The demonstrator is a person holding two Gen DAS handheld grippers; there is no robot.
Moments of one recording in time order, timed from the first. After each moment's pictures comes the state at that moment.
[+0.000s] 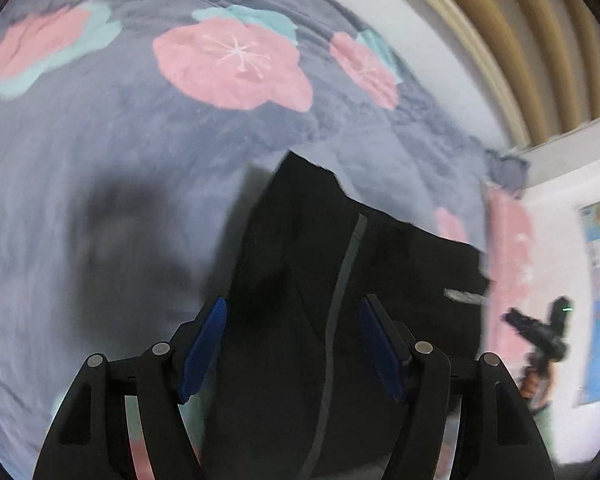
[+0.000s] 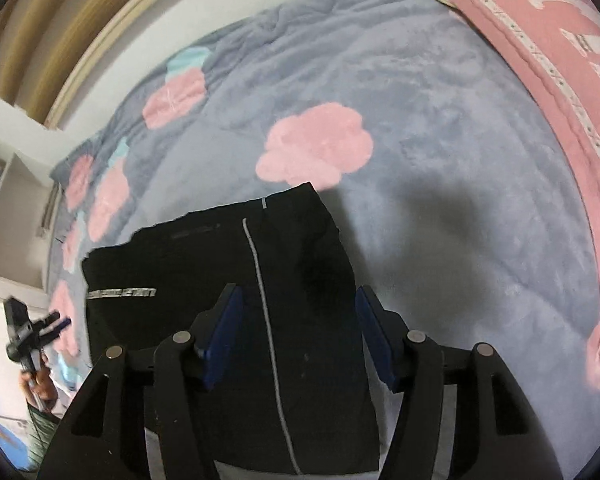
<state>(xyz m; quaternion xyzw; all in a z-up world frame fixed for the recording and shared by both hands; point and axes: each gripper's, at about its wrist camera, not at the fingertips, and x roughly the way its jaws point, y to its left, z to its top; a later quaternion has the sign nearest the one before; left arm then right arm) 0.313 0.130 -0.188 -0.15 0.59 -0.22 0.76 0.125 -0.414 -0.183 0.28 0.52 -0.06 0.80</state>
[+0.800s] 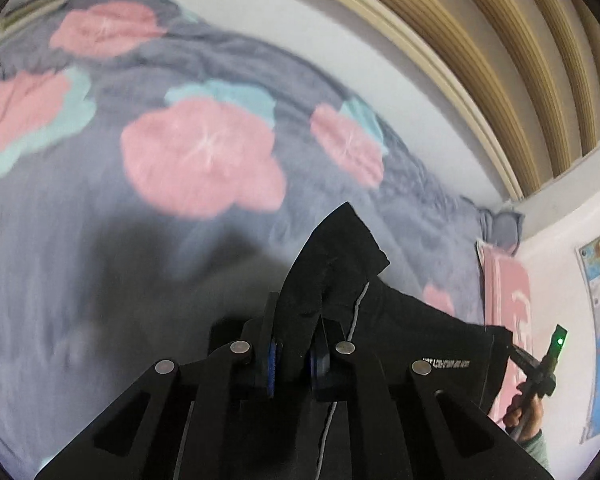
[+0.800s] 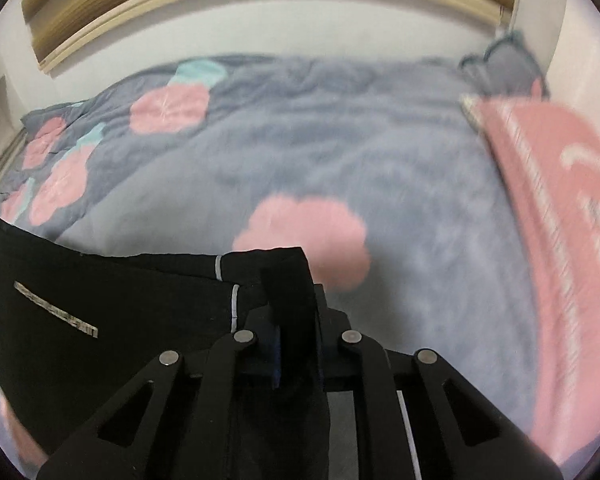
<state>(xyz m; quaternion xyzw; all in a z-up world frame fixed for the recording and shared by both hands) 0.364 0.111 -0.144 -0.20 0.50 -0.20 0.82 0.217 -0.389 -0.165 0.07 0.47 -0.13 0.87</state>
